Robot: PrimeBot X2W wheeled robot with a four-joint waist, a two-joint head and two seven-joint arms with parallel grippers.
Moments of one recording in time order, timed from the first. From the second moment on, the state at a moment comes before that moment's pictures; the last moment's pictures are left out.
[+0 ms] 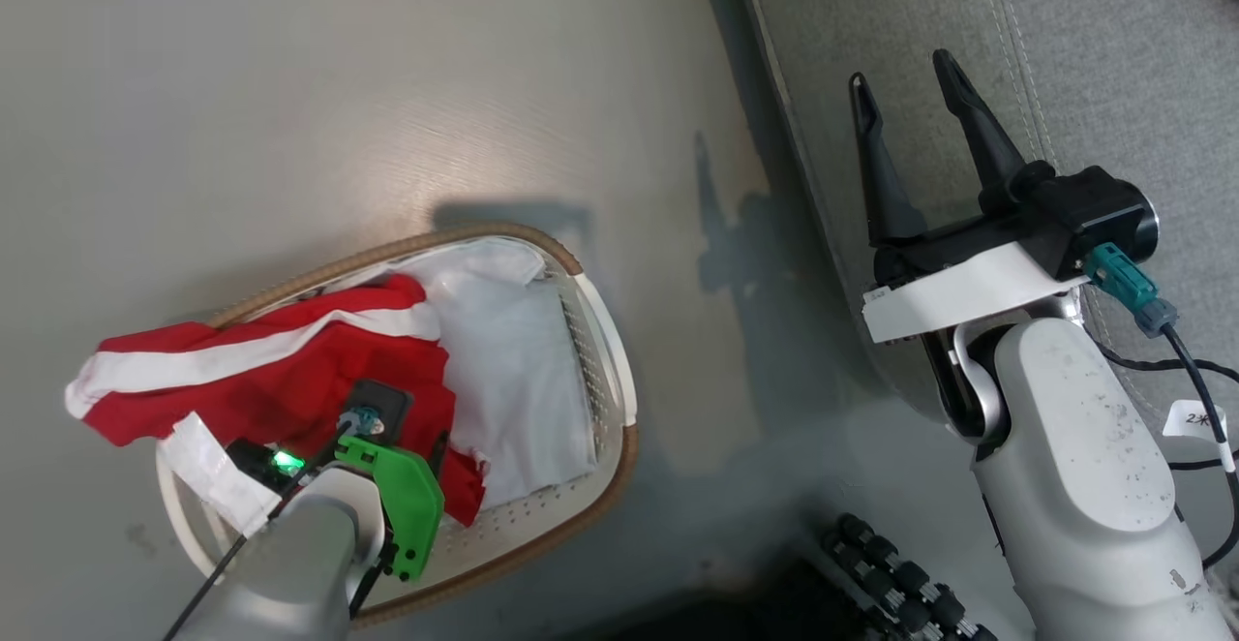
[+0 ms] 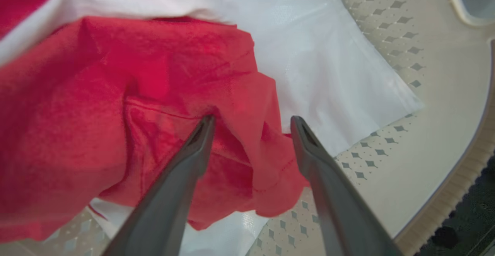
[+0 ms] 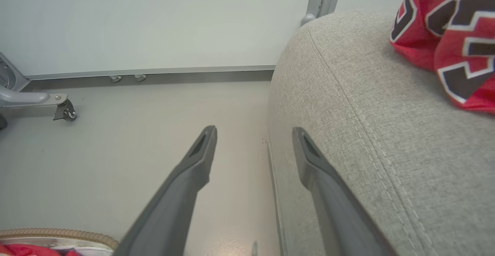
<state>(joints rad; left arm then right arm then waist) -0.66 0.16 -0.89 1.21 -0.56 -0.13 -0.17 -0.53 -0.05 0.15 0.19 0.18 0.13 -0.26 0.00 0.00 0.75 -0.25</state>
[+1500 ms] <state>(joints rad) -0.67 0.17 -0.91 1.18 -0.59 -0.13 -0.26 -0.52 -0.05 0.17 0.22 0.19 0.13 -0.26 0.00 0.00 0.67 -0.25</state>
